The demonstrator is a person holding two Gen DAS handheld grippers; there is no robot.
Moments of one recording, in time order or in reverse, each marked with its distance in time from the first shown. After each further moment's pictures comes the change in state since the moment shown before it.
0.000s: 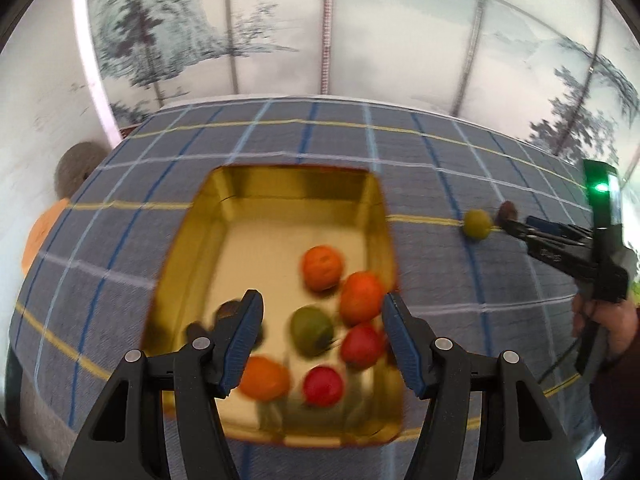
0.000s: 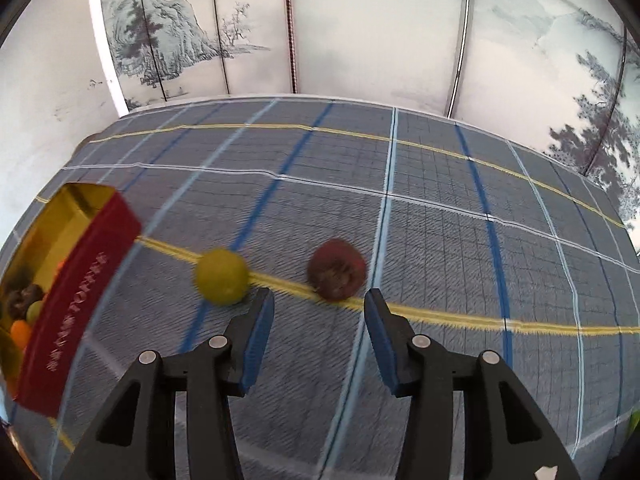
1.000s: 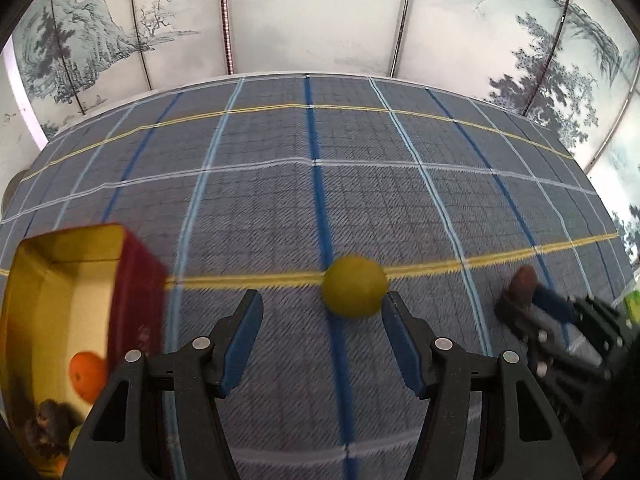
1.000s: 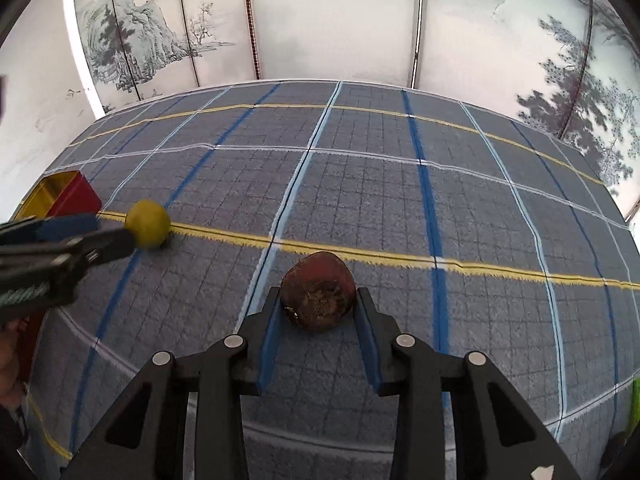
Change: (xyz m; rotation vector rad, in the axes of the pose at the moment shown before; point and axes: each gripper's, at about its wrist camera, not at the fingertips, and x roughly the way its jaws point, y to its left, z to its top) left arm 0.130 -0.150 0.062 0.108 0.097 -0.132; right arm -0.010 -0.054 -0.043 0.069 0.015 -0.043
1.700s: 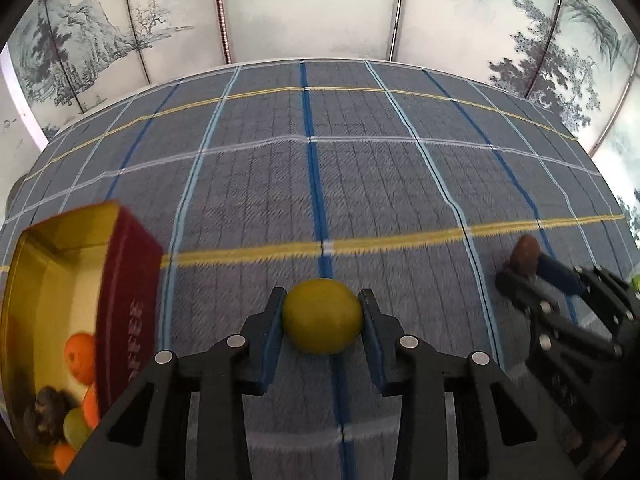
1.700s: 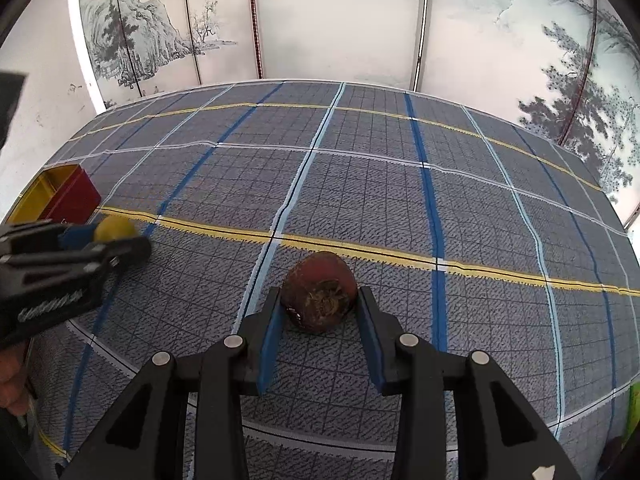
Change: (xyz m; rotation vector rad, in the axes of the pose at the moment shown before) left arm -0.004 -0.005 -0.022 0.028 0.035 0.035; right arm 0.003 0.003 0.001 -0.021 -0.003 -0.013
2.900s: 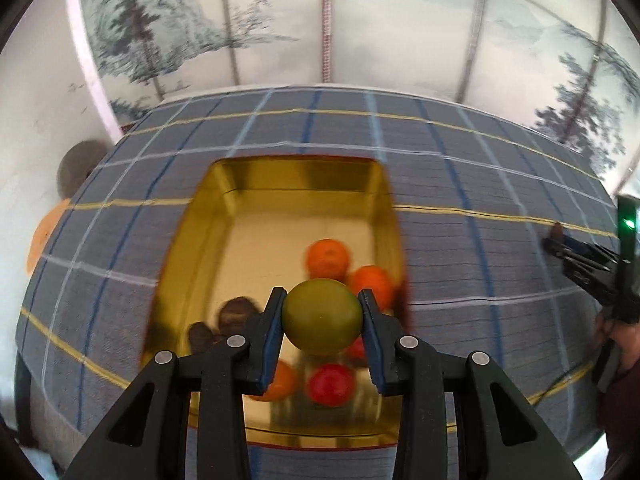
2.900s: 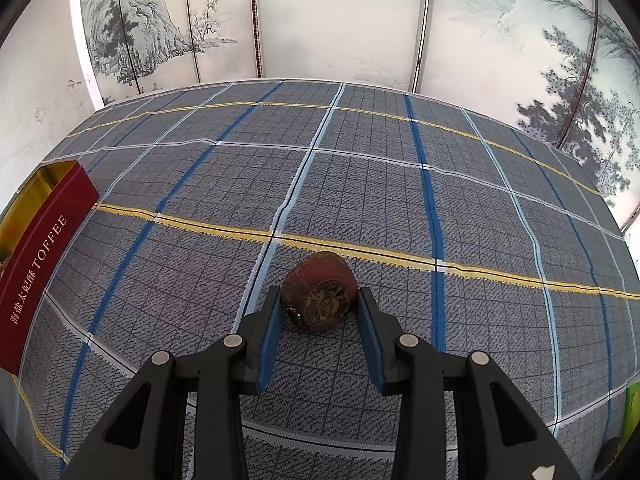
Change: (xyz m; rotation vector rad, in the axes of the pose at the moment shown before) left arm -0.124 0.146 -0.075 -0.147 -0.077 0.136; right arm 0.000 0.001 0.000 -0.007 0.001 -0.010
